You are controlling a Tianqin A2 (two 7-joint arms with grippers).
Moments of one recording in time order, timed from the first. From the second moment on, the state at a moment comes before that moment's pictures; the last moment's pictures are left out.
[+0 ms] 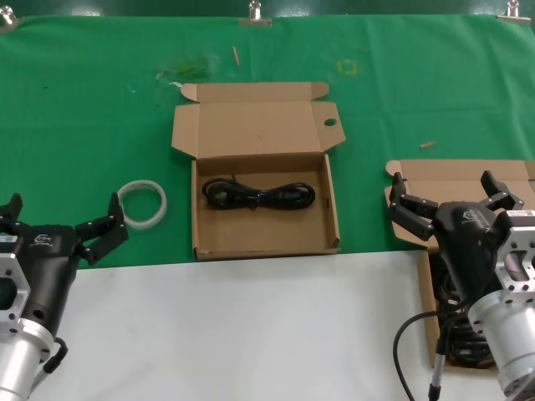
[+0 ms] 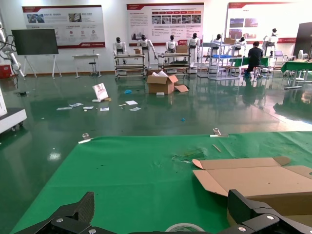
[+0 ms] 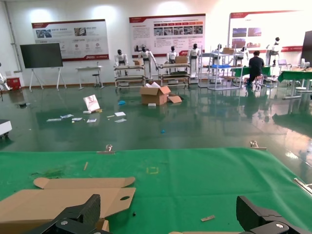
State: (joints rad) left arm 0.00 -0.30 1.60 -1.60 -1.80 0.00 0.00; right arm 0.02 0.17 -1.63 1.59 1.83 0.02 -0.05
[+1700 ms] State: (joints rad) left arm 0.00 -0.30 1.60 -1.60 -1.80 0.00 0.00; right arm 0.02 0.17 -1.63 1.59 1.83 0.02 -0.05
